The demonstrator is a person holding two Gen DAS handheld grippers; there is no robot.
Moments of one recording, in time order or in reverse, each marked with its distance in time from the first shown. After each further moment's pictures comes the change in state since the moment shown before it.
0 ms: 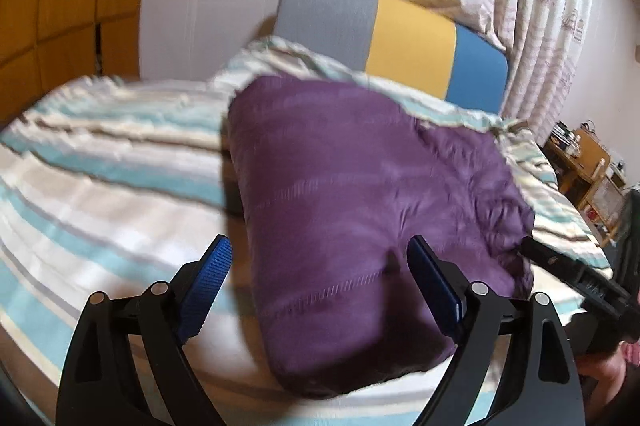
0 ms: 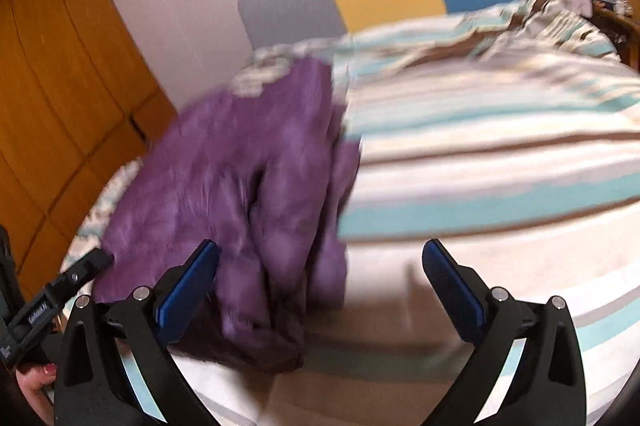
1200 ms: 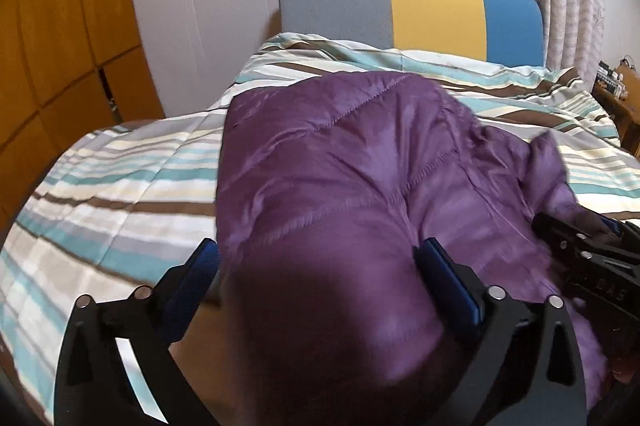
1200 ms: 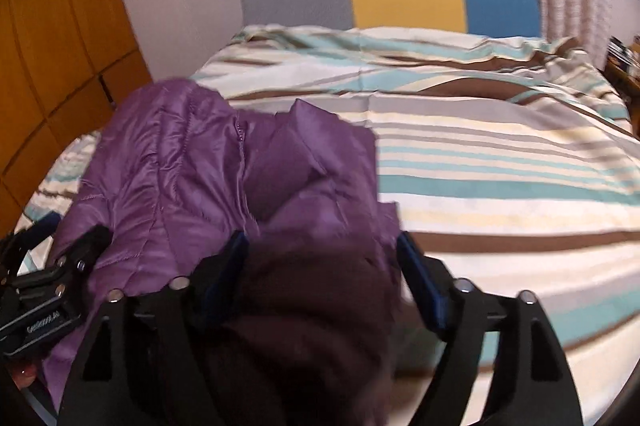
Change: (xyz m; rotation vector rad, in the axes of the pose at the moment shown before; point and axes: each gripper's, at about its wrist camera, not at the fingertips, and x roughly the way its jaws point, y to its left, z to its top) left arm 0.094 -0.017 0.037 0.176 0.084 0.187; right arm 0.102 0.036 0.034 -0.163 0.075 -0.149
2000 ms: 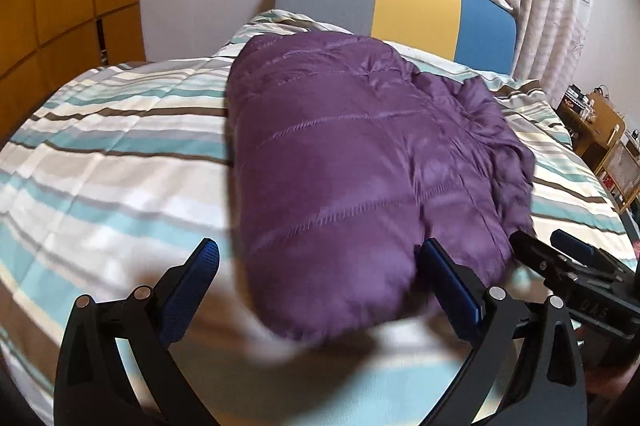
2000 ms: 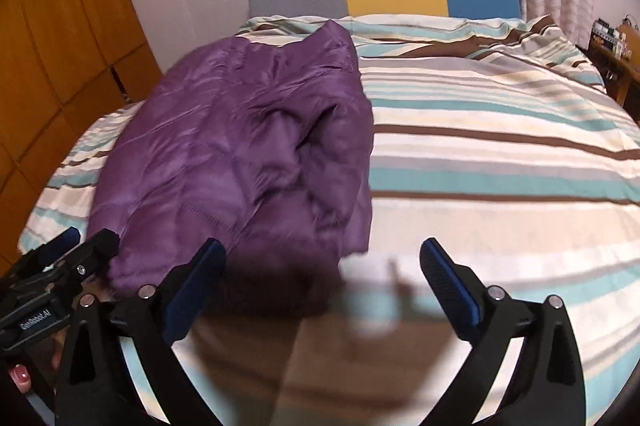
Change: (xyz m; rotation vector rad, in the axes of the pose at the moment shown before) left arm -0.090 0.009 -0.081 -0.110 0.051 -0.139; right arm -0.100 0.021 -0.082 0.008 0.061 0.019
